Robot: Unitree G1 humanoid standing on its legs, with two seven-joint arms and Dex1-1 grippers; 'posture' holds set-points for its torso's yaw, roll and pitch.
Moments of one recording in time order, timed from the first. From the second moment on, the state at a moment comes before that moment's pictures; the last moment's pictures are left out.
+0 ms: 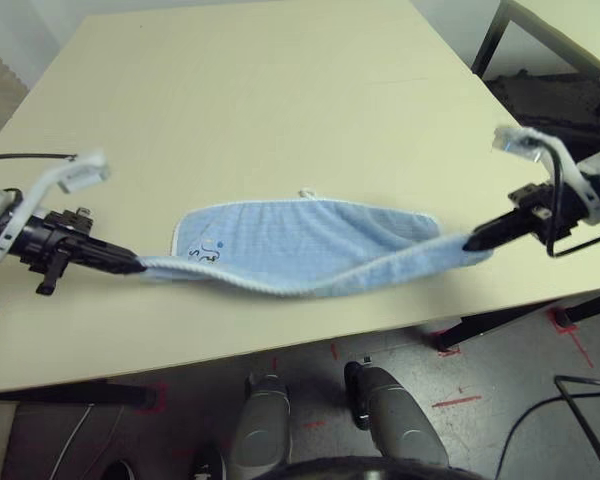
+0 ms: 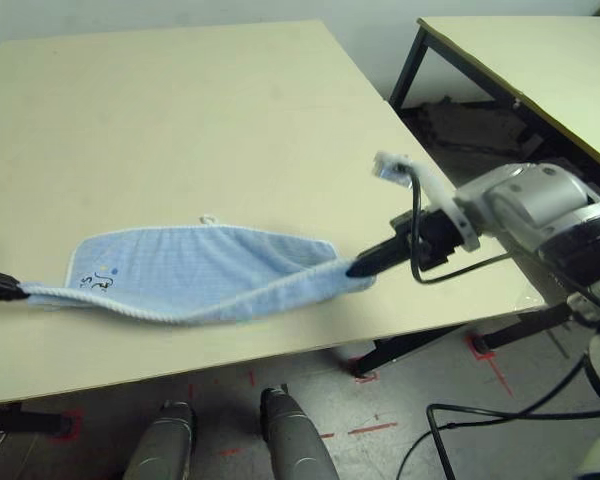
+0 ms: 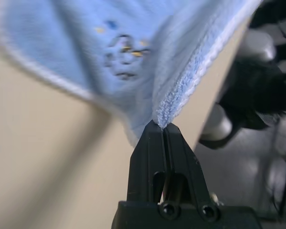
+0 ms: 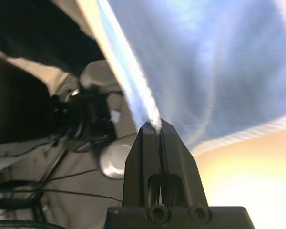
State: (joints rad) left arm -0.71 1.45 -0.47 0.45 -0.55 0.52 -1.61; right arm -1.14 -1.21 0.91 0.44 0.77 0.71 1.62
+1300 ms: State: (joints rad) left arm -1.06 1.10 -0.26 1.05 -0.19 0.17 -1.58; right arm -1.16 -1.07 0.75 0.62 0.62 0.60 1.62
